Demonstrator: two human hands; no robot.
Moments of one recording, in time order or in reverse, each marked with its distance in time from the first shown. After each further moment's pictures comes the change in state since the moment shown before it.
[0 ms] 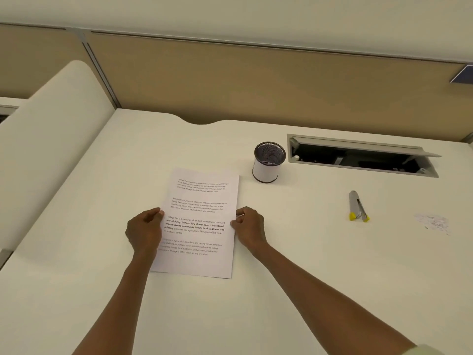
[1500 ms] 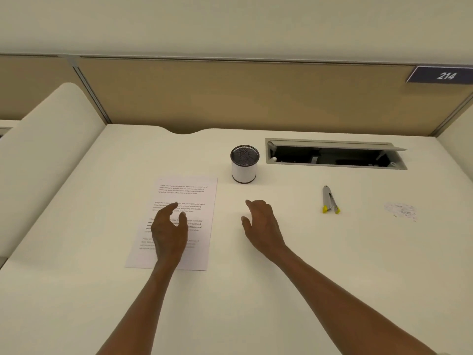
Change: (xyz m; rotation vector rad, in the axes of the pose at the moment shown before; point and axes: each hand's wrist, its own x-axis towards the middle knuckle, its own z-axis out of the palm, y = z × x) left_hand -0.085 0.018 0.054 0.058 -0.030 0.446; right_hand -0.023 0.052 -0.087 -0.401 0.170 -0.502
